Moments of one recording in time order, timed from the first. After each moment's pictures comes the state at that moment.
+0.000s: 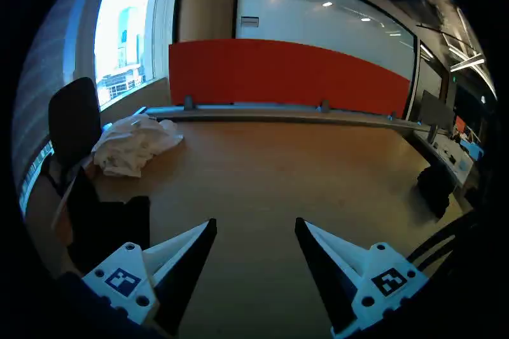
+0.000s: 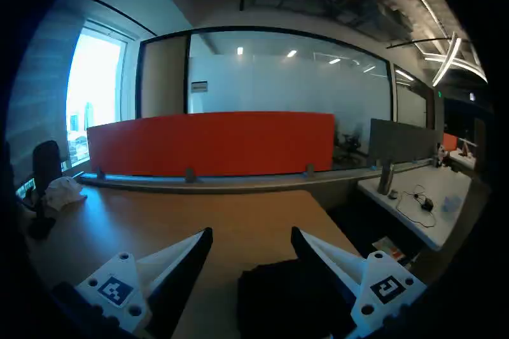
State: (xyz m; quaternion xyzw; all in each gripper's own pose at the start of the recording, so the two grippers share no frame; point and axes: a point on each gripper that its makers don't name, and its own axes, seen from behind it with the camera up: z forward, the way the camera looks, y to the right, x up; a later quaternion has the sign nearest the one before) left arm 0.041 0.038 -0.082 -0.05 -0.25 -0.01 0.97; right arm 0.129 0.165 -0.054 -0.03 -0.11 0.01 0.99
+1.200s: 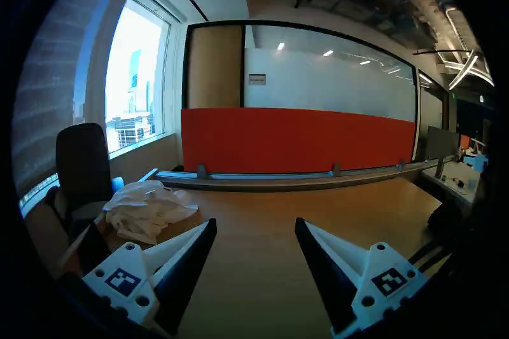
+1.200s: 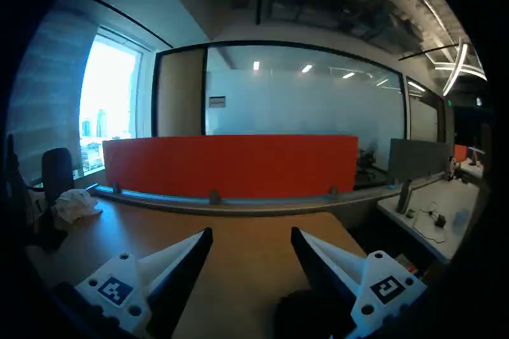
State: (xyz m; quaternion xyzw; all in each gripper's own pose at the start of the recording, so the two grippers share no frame) left arm 0.136 0.005 -0.019 -0.03 -0.10 -0.01 0.99; right arm 0.182 0.086 -0.023 0.01 -0.07 0.00 1.00
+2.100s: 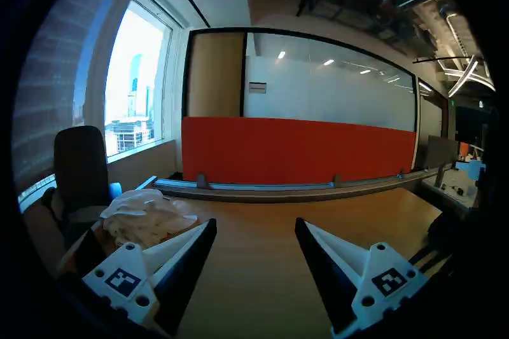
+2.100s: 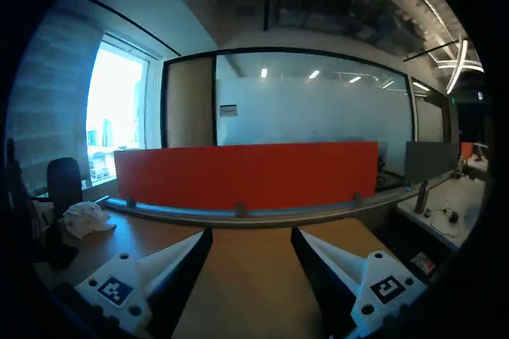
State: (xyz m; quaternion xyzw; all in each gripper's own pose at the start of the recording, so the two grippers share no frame) left arm 0.150 -0.005 -0.001 -0.03 -0.08 -0.02 1.00; right arm 0.194 -0.007 0.003 0.02 -0.05 0.02 1.00
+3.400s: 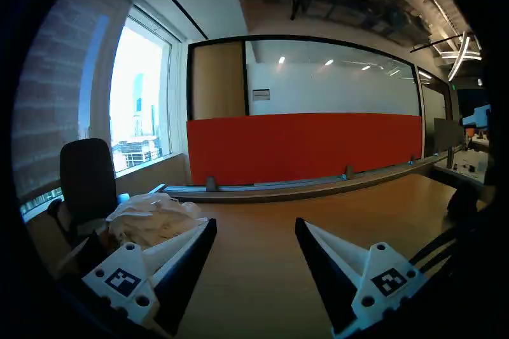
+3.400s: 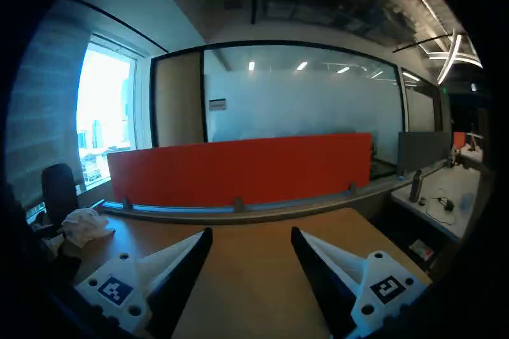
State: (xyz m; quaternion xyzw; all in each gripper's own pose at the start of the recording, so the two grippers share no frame) left arm 0.099 -0.013 0.004 -0.01 -0.04 0.03 1.00; right arm 0.200 -0.027 -0.002 -0.01 -0.07 0.04 1.00
